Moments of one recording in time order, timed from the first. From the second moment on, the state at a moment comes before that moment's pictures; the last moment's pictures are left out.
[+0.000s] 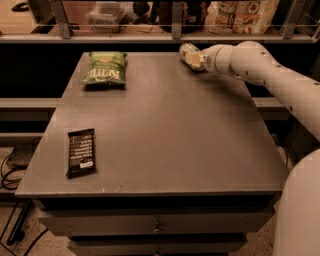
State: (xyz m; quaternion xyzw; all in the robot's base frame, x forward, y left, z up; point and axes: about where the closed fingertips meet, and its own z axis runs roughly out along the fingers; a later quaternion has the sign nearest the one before) arm 0.853 -0.132 0.877 -0.19 0.79 0.13 0.58
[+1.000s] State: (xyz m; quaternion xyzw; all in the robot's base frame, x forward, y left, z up) arm 0.783 -0.078 0.943 -0.34 0.73 0.25 0.53
